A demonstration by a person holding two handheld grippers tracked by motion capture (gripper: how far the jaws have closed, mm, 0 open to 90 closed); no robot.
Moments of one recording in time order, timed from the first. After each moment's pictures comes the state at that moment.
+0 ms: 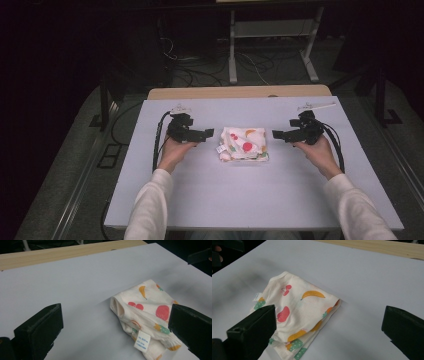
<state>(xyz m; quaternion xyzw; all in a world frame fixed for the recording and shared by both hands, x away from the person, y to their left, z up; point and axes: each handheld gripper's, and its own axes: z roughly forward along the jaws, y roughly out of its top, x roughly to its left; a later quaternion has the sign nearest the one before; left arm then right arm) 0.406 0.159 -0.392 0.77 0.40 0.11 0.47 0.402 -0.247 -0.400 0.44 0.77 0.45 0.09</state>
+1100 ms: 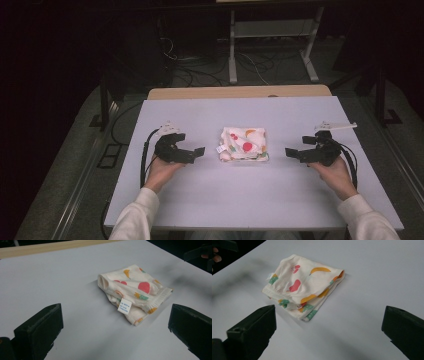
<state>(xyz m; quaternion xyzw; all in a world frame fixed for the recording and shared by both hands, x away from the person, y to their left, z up) 0.350 0.189 -0.403 0.78 0.38 0.11 0.49 0.342 -0.276 -0.413 0.45 0.76 0.47 0.08</state>
